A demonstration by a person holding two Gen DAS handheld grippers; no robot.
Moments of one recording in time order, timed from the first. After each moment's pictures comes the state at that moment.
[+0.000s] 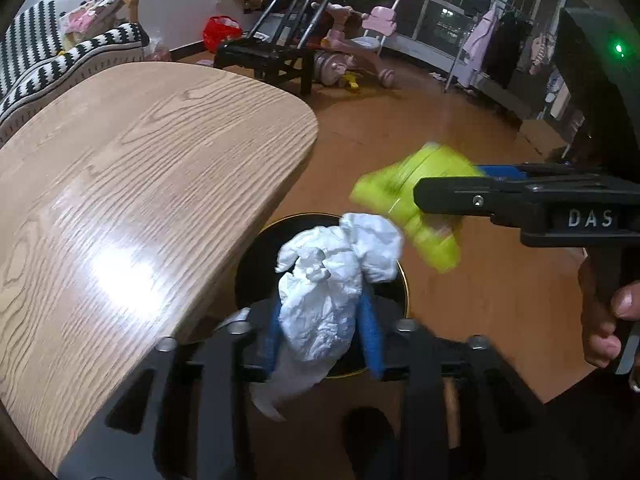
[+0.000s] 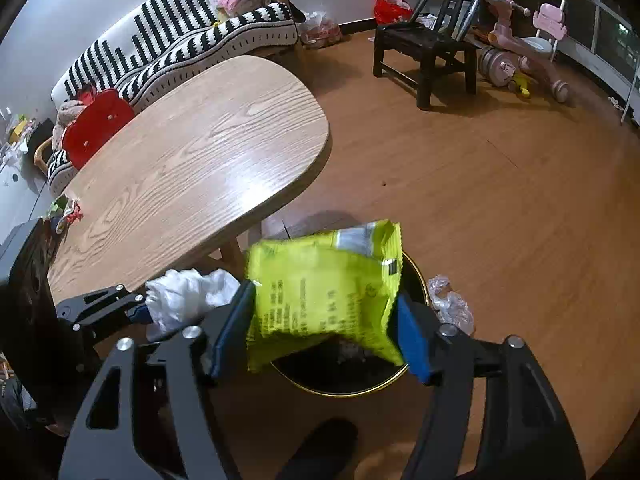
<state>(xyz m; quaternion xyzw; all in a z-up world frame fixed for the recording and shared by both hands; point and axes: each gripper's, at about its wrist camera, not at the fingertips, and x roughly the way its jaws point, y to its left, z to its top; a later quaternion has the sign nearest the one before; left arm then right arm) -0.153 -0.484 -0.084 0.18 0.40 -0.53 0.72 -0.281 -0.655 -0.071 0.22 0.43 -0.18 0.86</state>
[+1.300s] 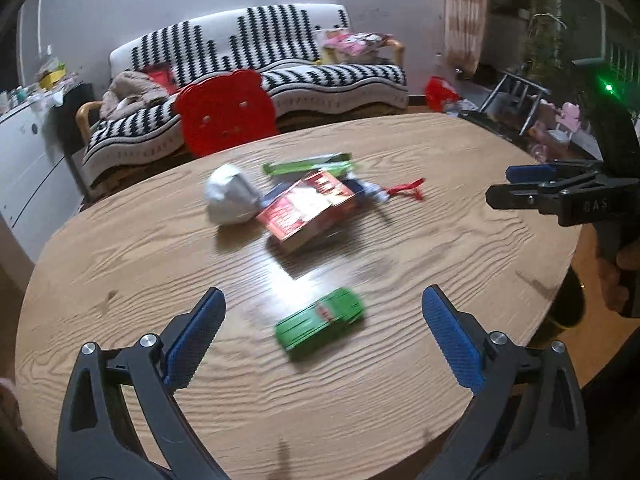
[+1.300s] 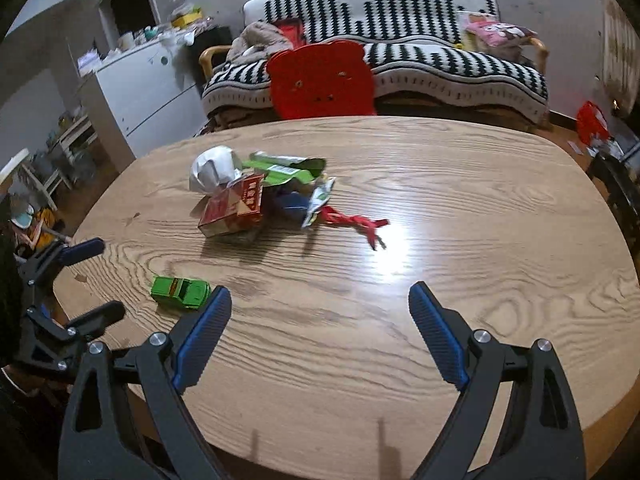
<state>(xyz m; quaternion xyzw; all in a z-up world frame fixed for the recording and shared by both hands) -0.023 -0.046 0.005 0.11 0.35 -0.23 0.90 -0.027 -0.296 -0.001 0.04 0.41 0.10 0.91</state>
